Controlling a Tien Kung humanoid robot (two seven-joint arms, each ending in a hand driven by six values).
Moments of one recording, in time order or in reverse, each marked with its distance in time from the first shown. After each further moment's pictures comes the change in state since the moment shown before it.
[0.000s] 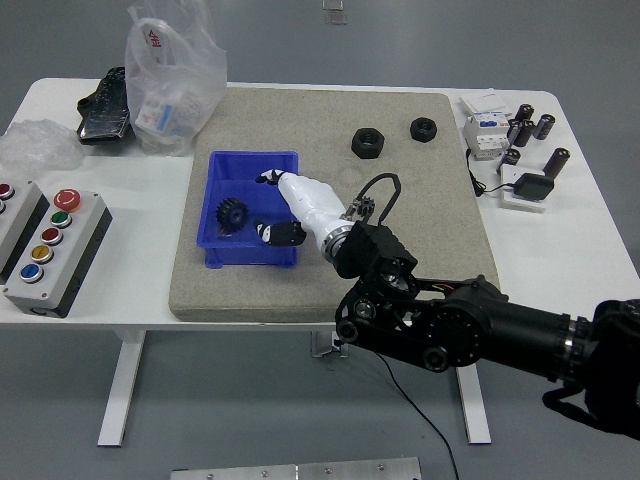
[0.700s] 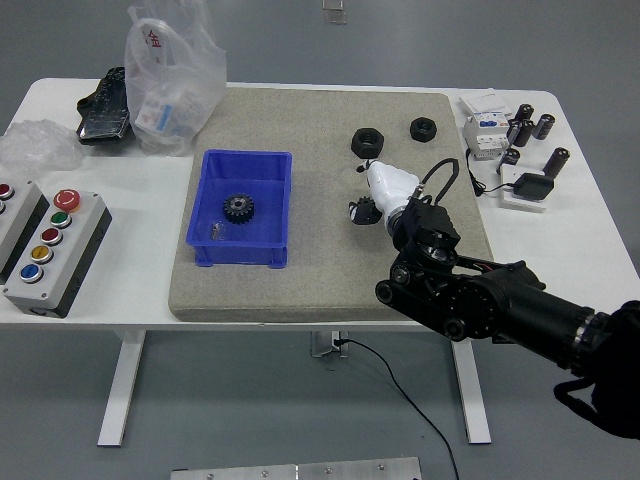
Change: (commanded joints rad) left arm 0.001 0.000 0.003 0.000 0.002 0.000 -0.006; right arm -0.019 -0.024 0.102 -0.277 -0.090 0.120 -0.144
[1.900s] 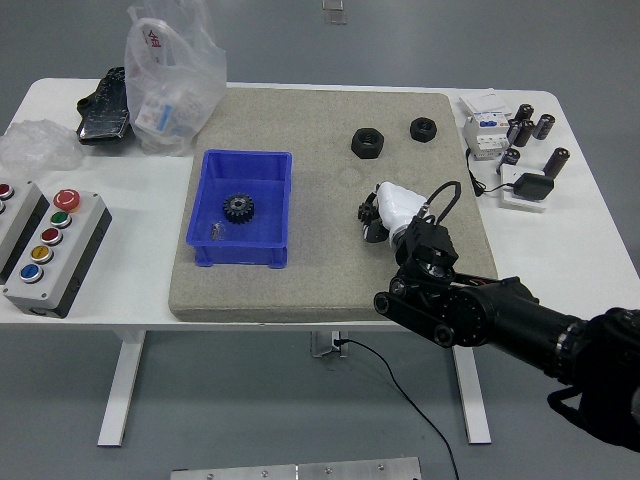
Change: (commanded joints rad) left arm -0.005 0.001 0.012 0.000 -0.010 -0.002 -0.010; right arm -0.014 0.041 -0.072 -0.100 0.084 -0.104 0.038
